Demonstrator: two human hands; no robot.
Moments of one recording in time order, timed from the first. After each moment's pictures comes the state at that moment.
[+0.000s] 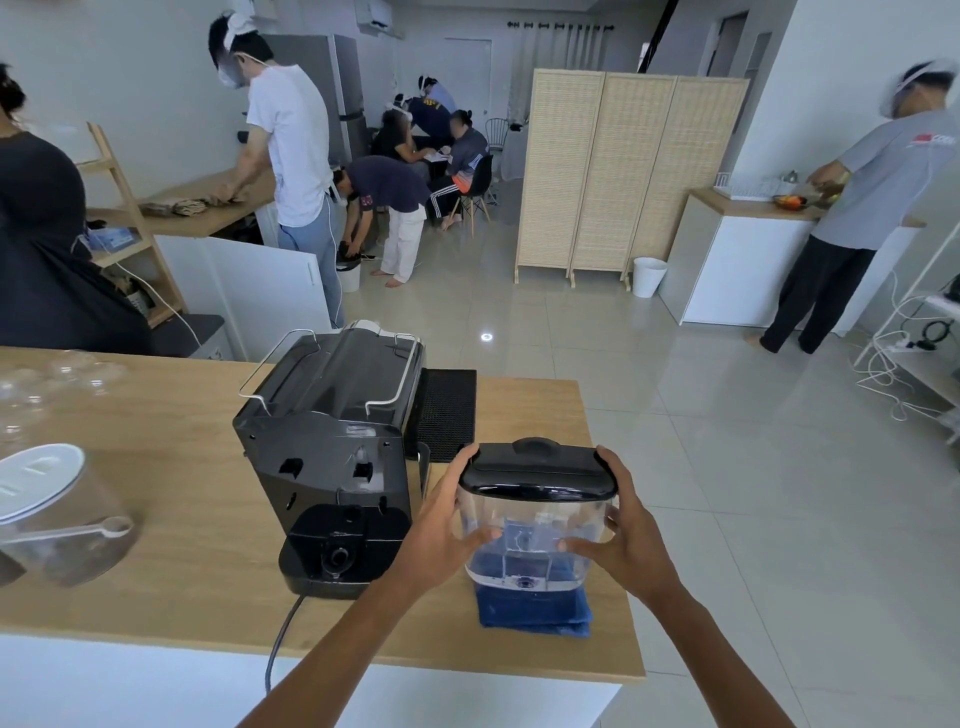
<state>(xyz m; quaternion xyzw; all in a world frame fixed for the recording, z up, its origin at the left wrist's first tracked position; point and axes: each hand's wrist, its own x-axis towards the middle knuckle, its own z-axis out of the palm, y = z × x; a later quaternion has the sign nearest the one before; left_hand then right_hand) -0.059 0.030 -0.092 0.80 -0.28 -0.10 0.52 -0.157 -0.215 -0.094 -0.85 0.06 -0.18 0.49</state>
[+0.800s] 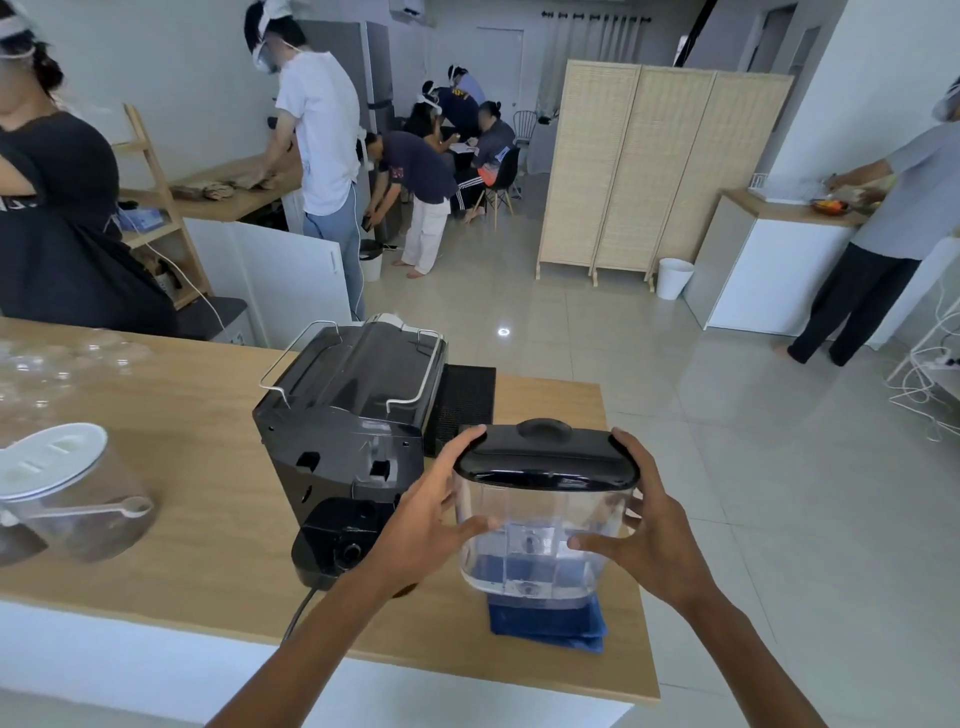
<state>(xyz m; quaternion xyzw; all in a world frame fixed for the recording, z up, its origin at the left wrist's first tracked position) -0.060 0.059 -0.038 0.77 -0.30 -0.11 0.55 -0.152 -0.207 -0.049 -0.87 0.02 -0.16 0.47</state>
